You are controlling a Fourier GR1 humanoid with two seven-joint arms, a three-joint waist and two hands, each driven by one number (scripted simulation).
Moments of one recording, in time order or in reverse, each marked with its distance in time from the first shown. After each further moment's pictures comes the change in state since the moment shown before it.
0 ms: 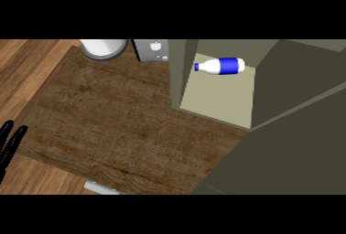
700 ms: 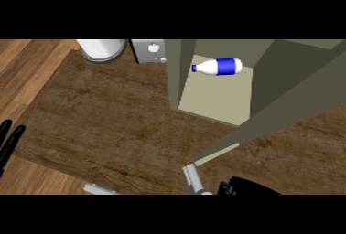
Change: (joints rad) left arm -0.003 0.004 0.012 0.035 0.013 -0.018 0.008; right arm -0.356 0.115 -0.078 0.234 -0.017 -0.059 0.252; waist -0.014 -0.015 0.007
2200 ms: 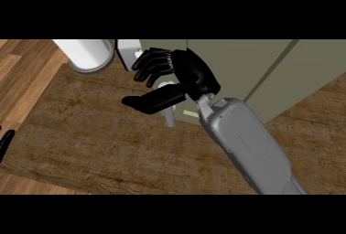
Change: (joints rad) left arm 0.035 -0.029 0.041 0.071 0.024 -0.054 -0.030; right arm -0.791 0.277 -0.194 0.843 -0.023 -0.645 0.126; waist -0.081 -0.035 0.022
